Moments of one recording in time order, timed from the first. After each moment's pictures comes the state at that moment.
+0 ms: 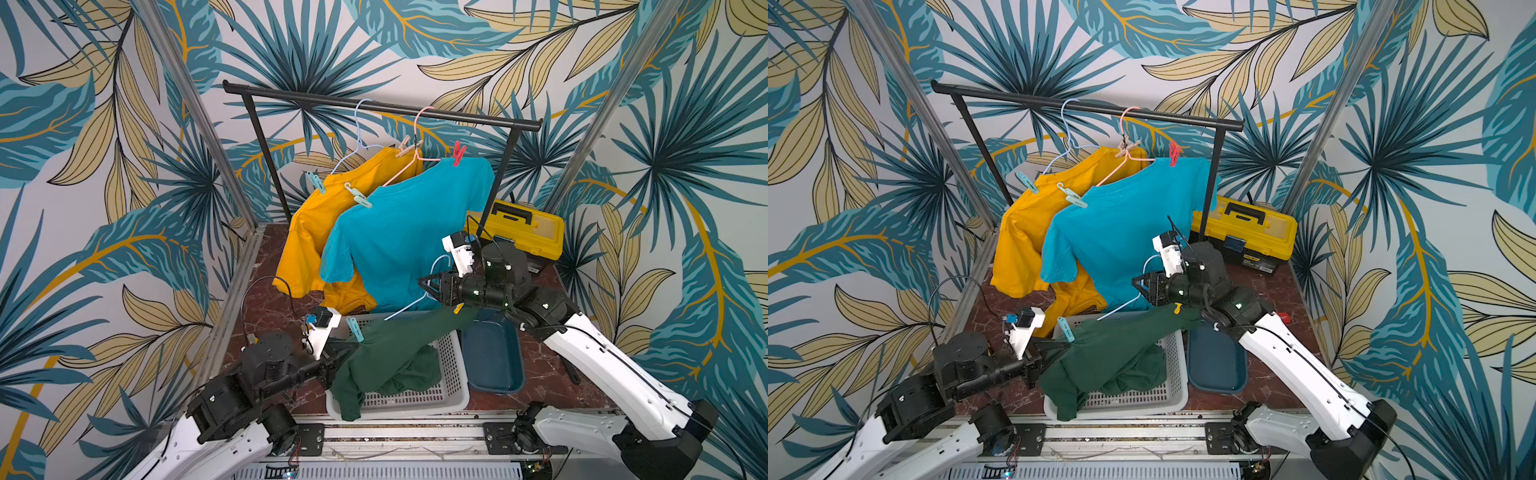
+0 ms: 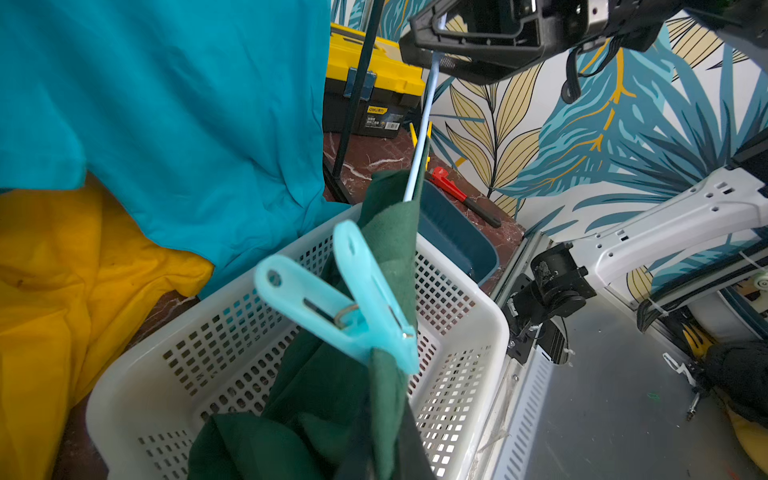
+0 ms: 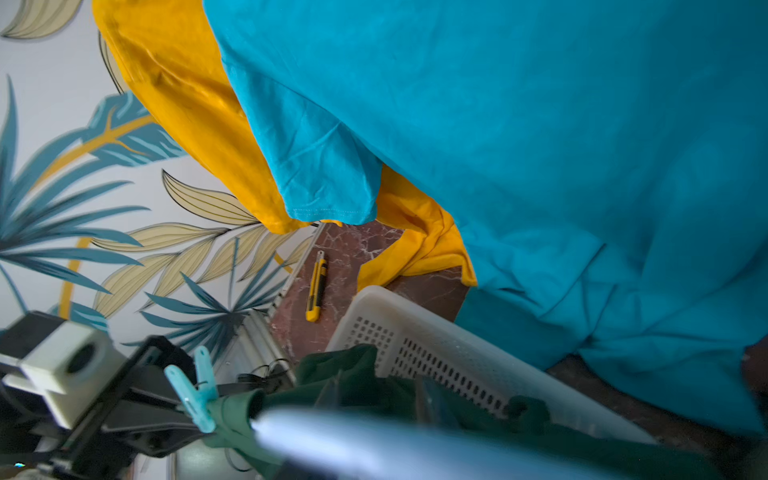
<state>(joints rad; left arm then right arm) -0.81 0.47 0.75 -0.65 0.18 -0.34 0.63 1.18 1.26 -0.53 -0.29 0.50</state>
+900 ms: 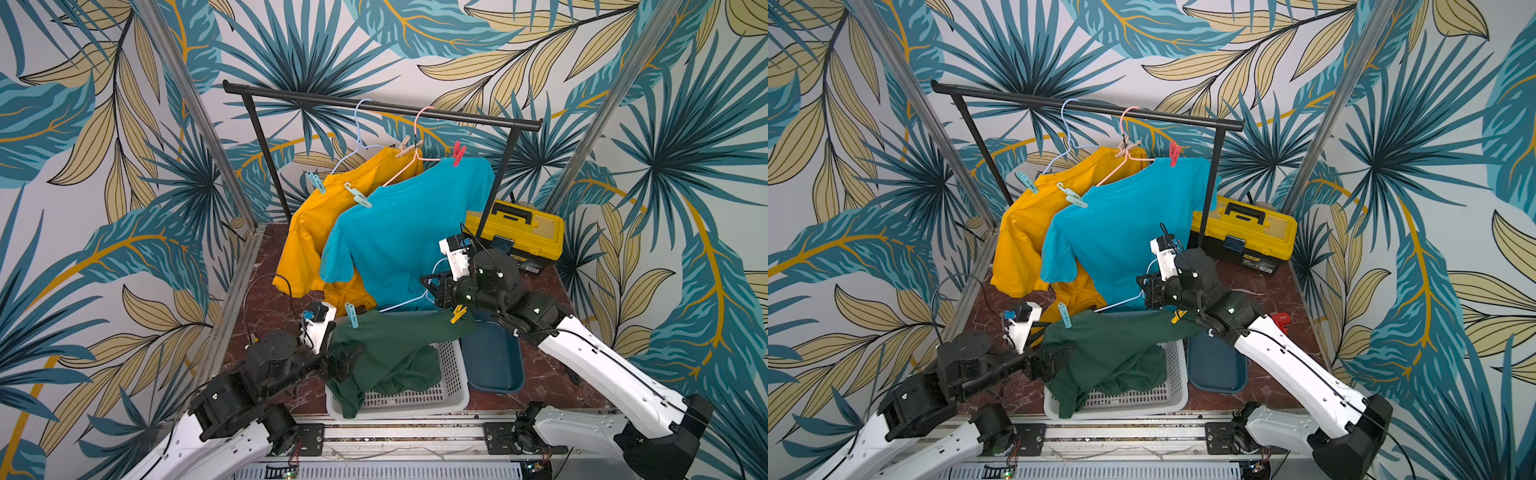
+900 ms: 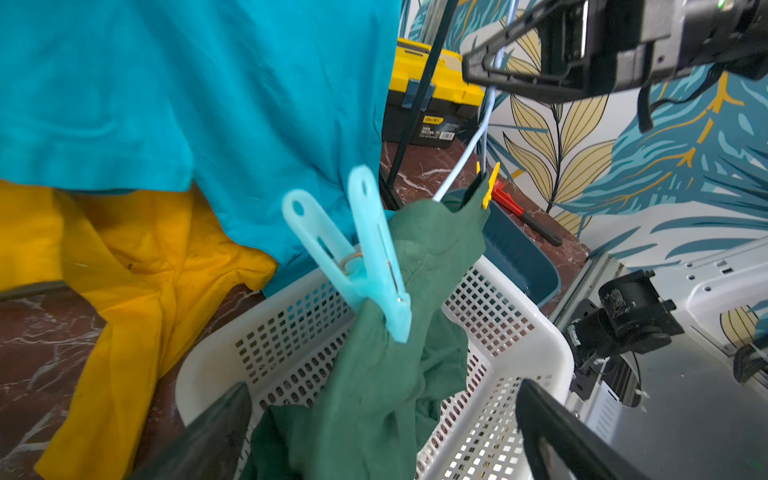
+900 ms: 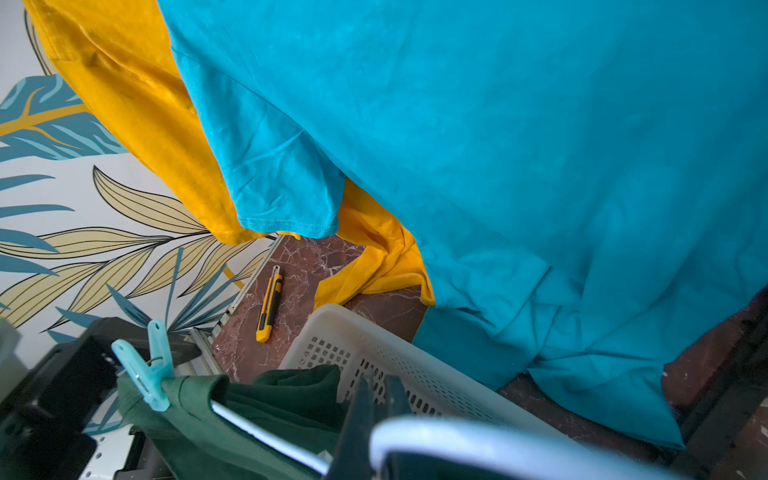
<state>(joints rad) -0.81 0.48 0.79 -0.68 -0.02 -0.34 0.68 1.17 1.20 -0.47 -0.12 0.42</state>
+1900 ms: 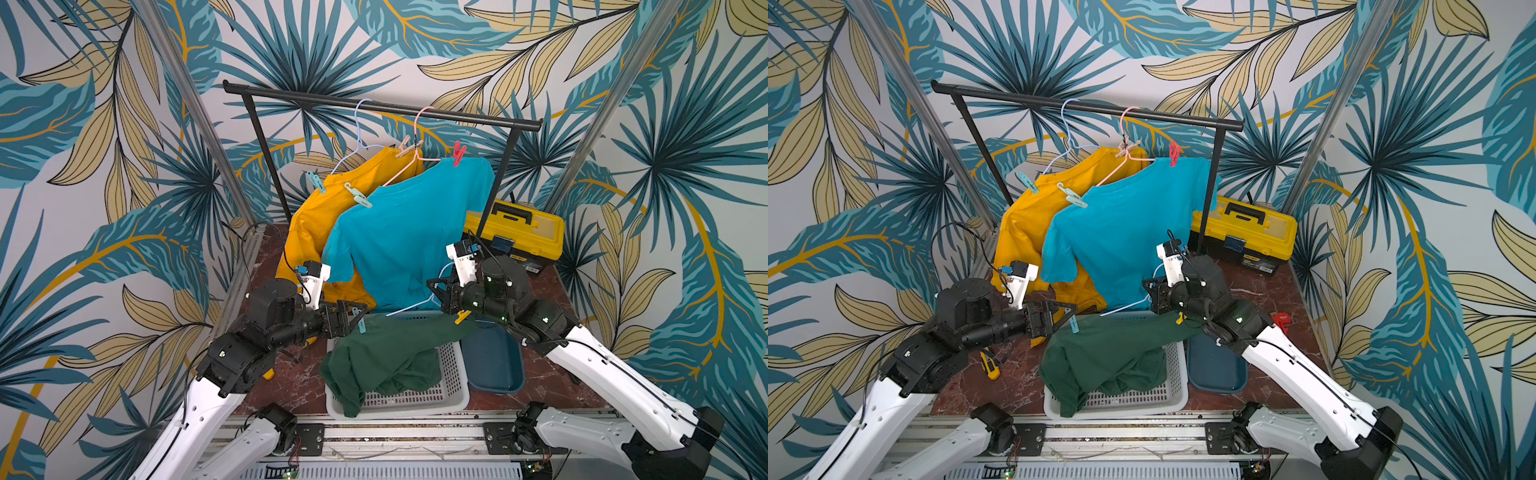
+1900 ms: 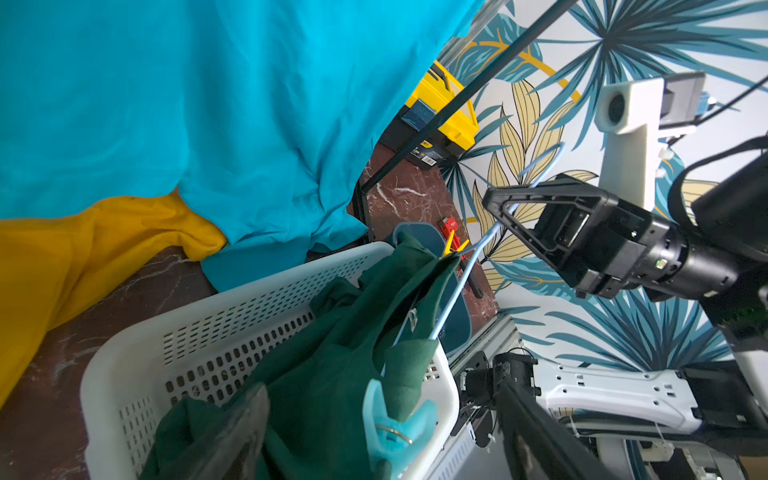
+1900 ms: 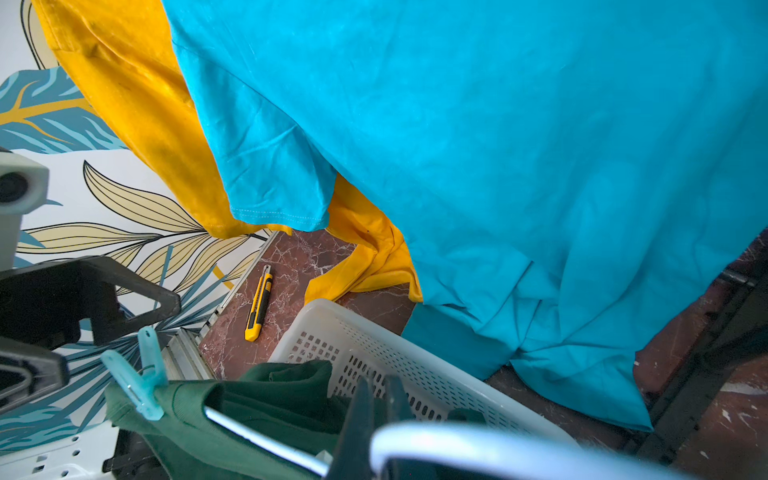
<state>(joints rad) -0.48 0.79 1.07 -0.75 0.40 -0.62 0.68 1.10 1.14 -0.46 -0.10 0.41</state>
